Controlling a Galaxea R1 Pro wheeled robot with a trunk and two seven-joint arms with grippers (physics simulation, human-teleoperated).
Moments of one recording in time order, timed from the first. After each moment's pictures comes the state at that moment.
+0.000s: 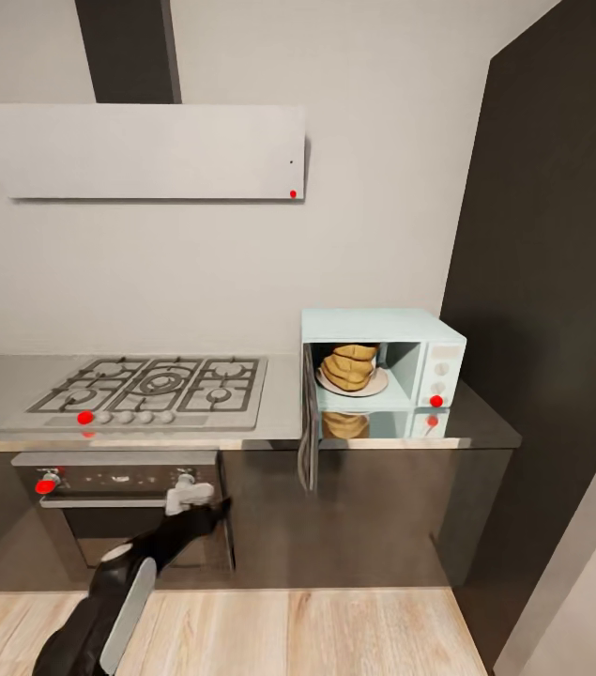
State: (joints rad) left arm -0.30 0.00 0.01 -1.23 0.28 0.43 -0.16; right arm -0.14 -0.05 -0.03 0.03 0.03 -0.15 0.03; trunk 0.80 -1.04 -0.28
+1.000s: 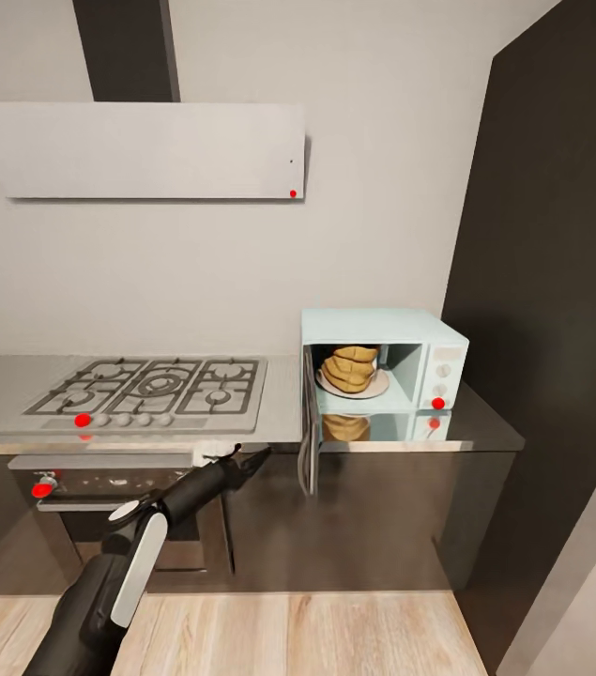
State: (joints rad) left arm -0.39 -0.03 -0.01 -1.36 0.34 0.42 -0.56; right arm -0.14 -0.04 -0.03 0.03 0.03 -0.15 0.03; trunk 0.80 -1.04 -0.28
